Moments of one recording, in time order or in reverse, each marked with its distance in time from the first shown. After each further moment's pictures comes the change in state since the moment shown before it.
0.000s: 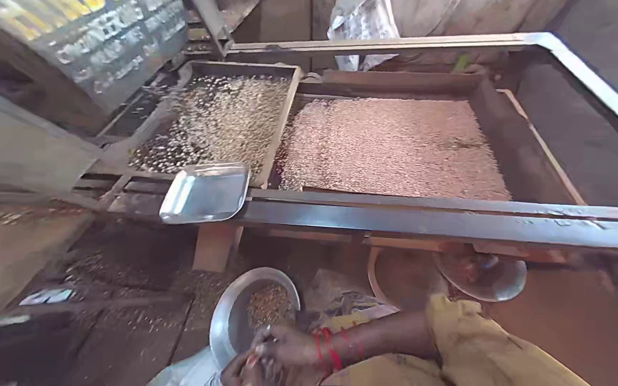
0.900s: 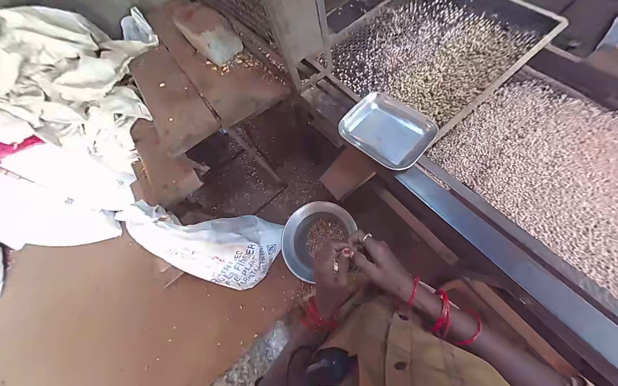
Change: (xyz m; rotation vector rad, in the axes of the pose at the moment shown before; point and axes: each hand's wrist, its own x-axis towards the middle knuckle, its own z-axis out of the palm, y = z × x) left_hand 0.113 -0.066 -0.032 -0.375 0.101 -0.101; right_hand 0.132 -0.056 0.029 -0.536 -0.142 -0.195
